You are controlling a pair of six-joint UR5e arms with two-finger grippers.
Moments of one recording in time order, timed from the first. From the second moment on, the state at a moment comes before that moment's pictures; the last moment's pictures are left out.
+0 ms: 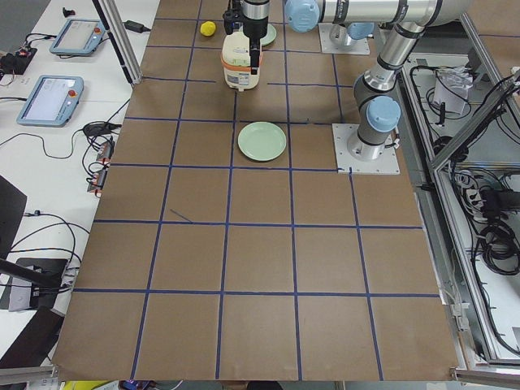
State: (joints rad) left arm -1.51 -1.48 -1.67 -1.53 1.62 0.03; right arm 1.68 -1.38 1.68 -1.94 -1.24 -0.06
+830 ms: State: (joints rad) left arm -1.51 -1.48 -1.67 -1.53 1.62 0.03; right arm 1.67 -1.38 1.71 -1.96 -1.24 -0.07
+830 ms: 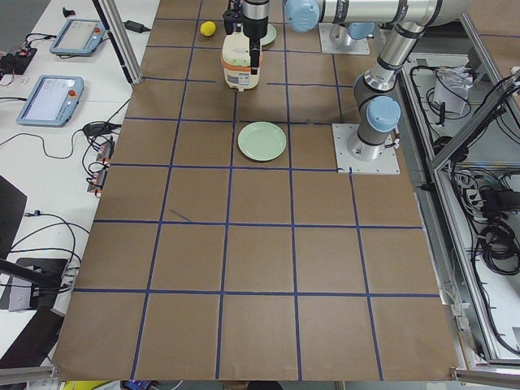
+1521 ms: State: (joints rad) left arm -1.51 -1.48 -1.67 -1.53 1.62 0.03; right arm 1.68 -1.38 1.72 -1.96 -1.24 -0.07
